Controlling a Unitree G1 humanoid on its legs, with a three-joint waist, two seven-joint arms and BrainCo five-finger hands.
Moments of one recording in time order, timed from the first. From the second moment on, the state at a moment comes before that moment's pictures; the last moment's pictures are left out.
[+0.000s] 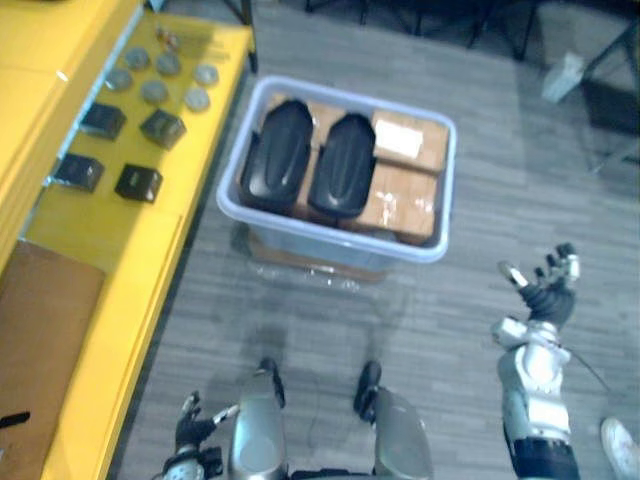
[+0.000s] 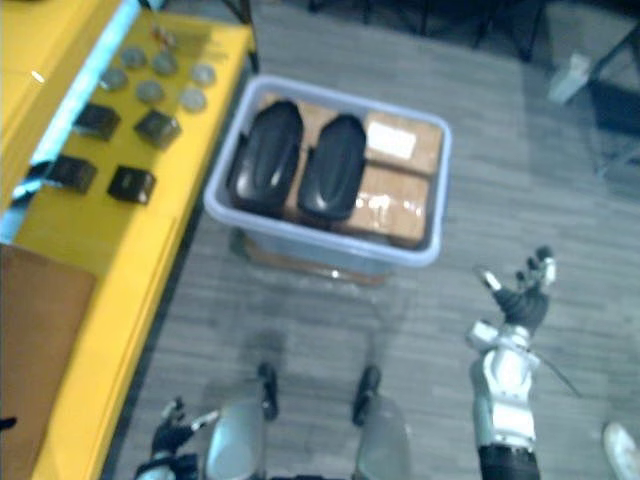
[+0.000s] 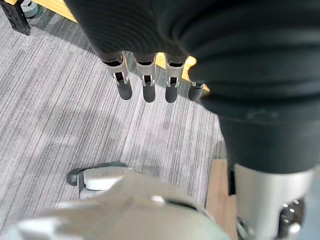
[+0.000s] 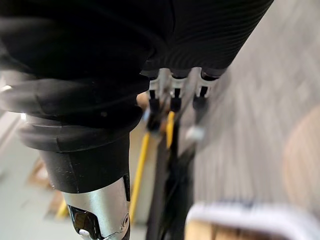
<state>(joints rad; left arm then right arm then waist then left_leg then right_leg) 0.20 0.14 0.06 0.68 -0.12 -0.21 0.17 -0.17 -0.26 -0.29 0.21 0.33 -0.22 -0.49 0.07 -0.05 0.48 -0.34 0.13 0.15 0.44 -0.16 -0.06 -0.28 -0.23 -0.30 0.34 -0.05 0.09</state>
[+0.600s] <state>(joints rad) 0.15 0.08 -0.04 0.89 -0.28 -0.19 0.09 -0.99 -0.80 -0.17 0.97 0.44 -0.14 -0.57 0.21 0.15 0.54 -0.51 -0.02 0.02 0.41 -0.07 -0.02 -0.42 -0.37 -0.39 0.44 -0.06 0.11</state>
